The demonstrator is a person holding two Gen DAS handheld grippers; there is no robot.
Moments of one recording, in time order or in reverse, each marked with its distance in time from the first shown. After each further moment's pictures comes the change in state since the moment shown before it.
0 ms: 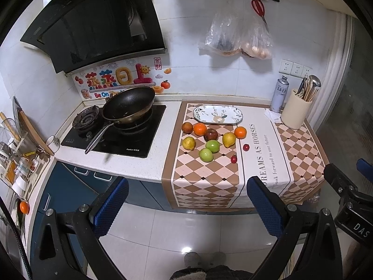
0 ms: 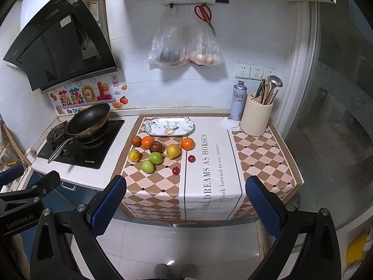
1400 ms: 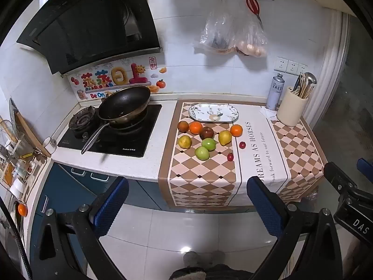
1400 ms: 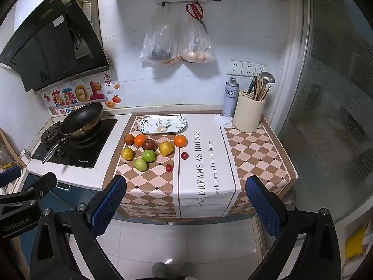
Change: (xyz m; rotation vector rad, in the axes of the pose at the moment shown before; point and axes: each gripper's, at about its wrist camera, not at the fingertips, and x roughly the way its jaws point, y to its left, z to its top) left arm 0.000 -0.029 -0.004 0.019 0.000 0.000; right arm 0.000 -0.016 -0.004 0.025 -0.001 -0.022
